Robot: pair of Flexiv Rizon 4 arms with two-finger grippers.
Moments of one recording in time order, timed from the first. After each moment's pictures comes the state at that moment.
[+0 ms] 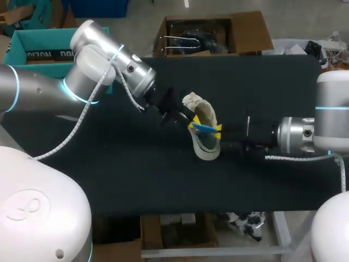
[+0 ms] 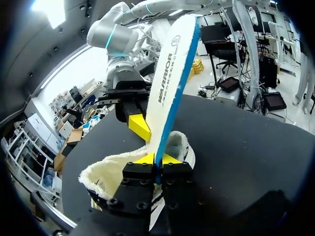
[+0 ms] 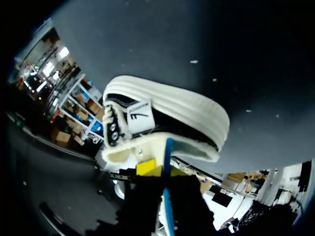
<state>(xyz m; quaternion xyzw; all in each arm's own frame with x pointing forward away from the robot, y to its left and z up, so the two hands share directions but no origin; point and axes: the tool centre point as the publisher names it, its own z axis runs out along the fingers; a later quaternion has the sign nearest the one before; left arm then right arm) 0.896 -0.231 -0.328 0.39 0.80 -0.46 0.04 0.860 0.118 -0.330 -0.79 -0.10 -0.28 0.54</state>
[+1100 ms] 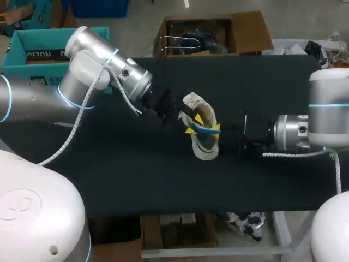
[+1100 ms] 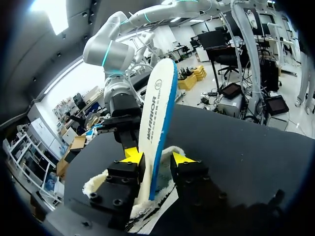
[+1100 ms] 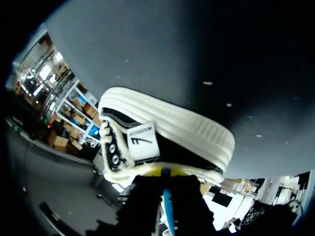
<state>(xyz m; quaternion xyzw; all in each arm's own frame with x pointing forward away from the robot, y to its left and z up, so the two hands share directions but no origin) 0.874 -0.232 -0.314 0.39 0.78 -0.49 0.05 0.878 0.119 -0.349 -0.80 -0.10 -0.26 0.54</state>
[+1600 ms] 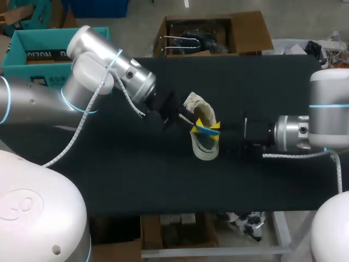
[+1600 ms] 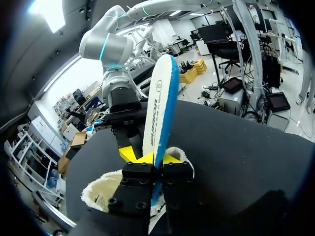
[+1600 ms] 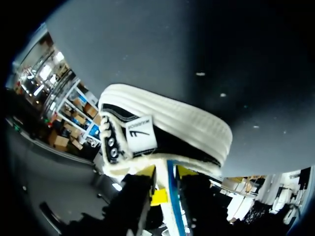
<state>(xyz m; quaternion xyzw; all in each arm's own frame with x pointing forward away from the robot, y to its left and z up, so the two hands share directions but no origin) 0.872 -0.238 -0.319 0.38 0.79 -0.47 0.06 0.870 0.122 -0.343 -0.80 -0.10 -0.26 0.54</state>
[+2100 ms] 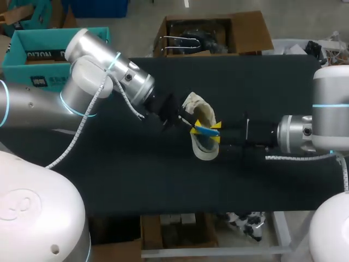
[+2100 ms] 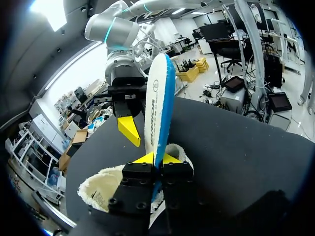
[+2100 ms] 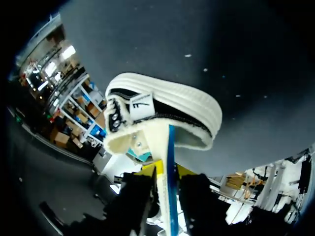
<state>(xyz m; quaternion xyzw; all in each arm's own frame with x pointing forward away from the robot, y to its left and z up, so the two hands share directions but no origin) 0.874 -0.236 -0.324 0.37 0.80 -0.47 0.07 0.845 0.123 -0.317 -0.81 -0.11 -0.28 0.51</state>
